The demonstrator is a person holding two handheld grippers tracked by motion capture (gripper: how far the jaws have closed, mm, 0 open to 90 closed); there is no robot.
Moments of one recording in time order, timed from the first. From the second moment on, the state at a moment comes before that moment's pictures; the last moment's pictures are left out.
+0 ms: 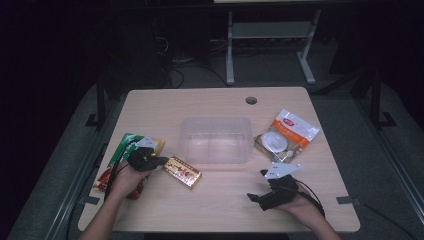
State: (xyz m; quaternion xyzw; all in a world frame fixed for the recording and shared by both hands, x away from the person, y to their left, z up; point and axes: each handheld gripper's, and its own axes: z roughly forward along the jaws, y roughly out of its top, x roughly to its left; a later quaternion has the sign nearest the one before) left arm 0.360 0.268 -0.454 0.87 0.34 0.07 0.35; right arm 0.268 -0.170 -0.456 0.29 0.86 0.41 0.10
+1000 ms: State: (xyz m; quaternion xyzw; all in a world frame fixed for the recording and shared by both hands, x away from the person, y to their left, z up) left arm 0.301 0.204 -0.446 0.90 0.23 -0.01 0.38; right arm 0.270 -0.168 -0.455 0.28 0.86 0.40 0.10
